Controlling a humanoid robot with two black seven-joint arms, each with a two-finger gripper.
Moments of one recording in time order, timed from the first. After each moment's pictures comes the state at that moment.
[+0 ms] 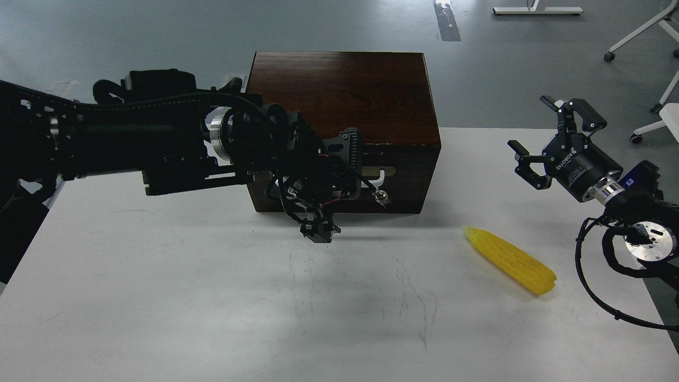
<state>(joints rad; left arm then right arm) -1.59 0.18 0.30 -1.23 2.11 -0.49 -0.49 0.77 -0.66 0.22 0.86 0.12 0.49 0.49</state>
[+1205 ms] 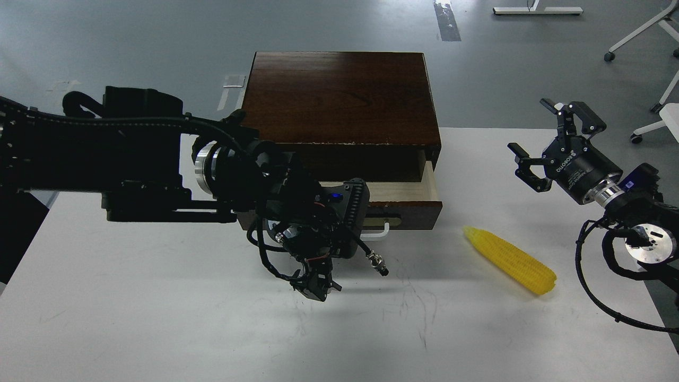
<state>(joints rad) -1.63 0.28 0.30 -1.54 2.11 -0.49 -0.49 0.76 -0.66 0.22 0.86 0.12 0.49 0.49</state>
